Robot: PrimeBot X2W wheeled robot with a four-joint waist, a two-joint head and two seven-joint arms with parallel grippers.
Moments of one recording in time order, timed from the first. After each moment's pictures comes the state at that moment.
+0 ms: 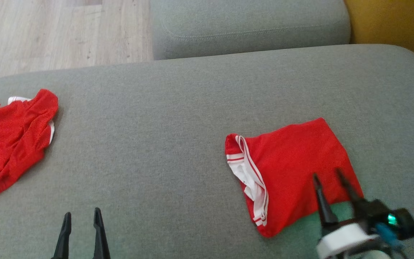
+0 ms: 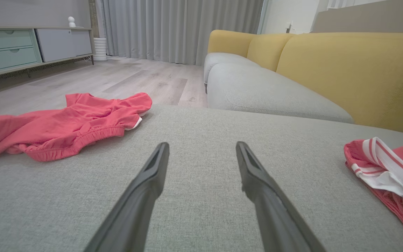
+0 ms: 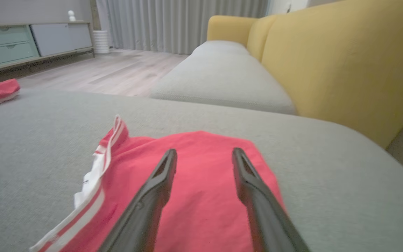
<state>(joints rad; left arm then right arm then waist) 0.27 0.05 -0.04 0.05 -0.21 0.00 -0.26 0.10 -0.05 0.06 0.16 -0.06 0.12 -0.18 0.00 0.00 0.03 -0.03</state>
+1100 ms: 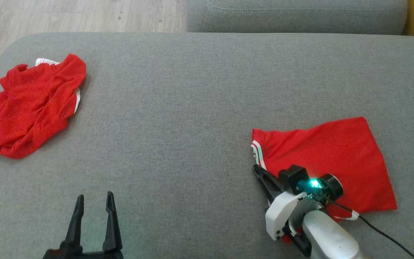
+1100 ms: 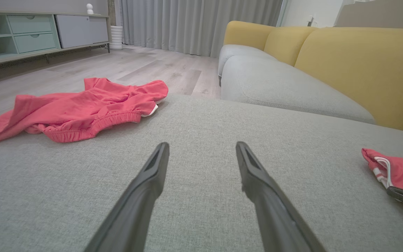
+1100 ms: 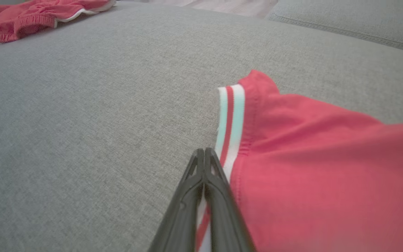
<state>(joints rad) 0.20 0.05 -0.09 0.06 -0.22 0.00 -0.26 -0.34 -0.05 0.49 0.77 0.10 0.12 -0.15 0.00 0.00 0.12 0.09</state>
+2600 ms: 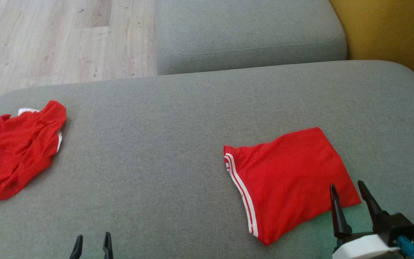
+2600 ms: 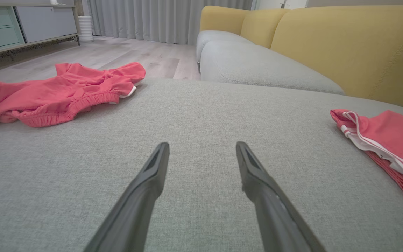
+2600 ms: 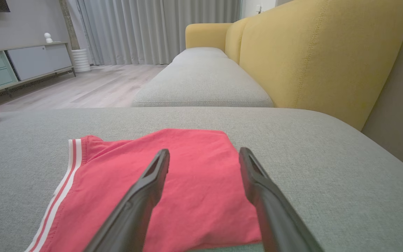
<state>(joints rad) 0.30 0.05 -0.03 0.19 -0.18 -0.08 -0.26 0.12 -0.05 -0.01 0.26 0.02 0.12 -0.25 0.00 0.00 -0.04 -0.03</state>
